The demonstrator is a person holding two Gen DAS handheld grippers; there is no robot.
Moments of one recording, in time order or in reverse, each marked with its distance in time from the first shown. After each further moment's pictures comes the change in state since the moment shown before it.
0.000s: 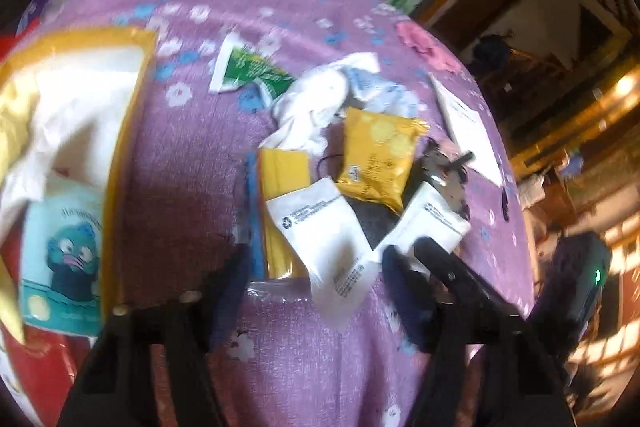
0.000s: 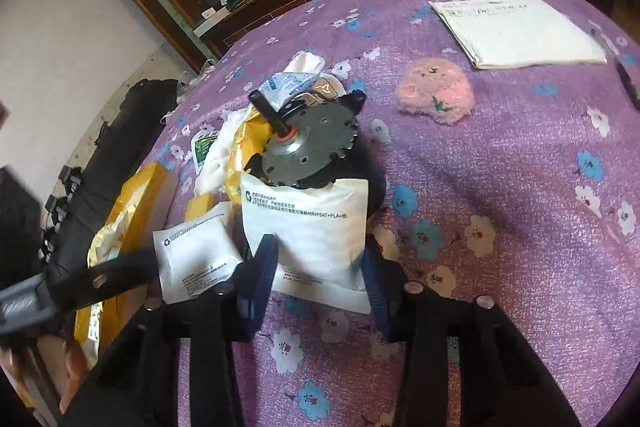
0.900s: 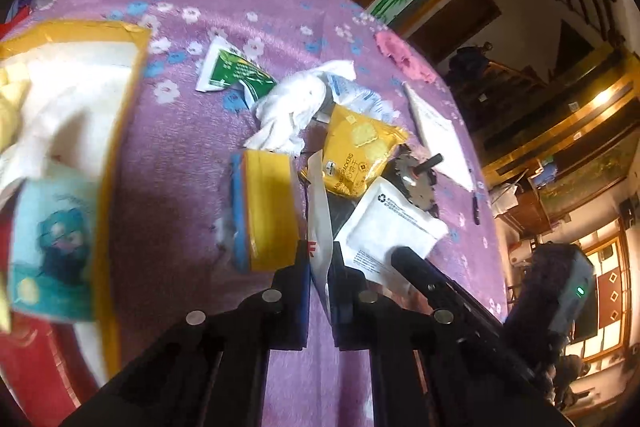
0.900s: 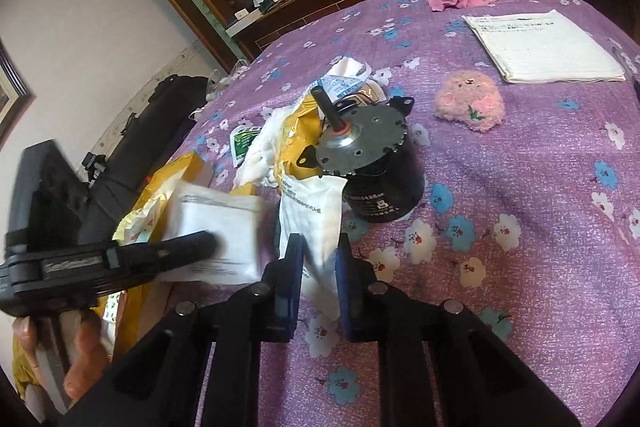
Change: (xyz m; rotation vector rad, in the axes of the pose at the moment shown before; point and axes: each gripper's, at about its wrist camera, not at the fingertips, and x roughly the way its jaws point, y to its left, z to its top) left arm -0.021 0.006 -0.010 0.004 -0.039 -0.116; right arm -0.011 0.012 -0.008 -0.052 -0.021 0.099
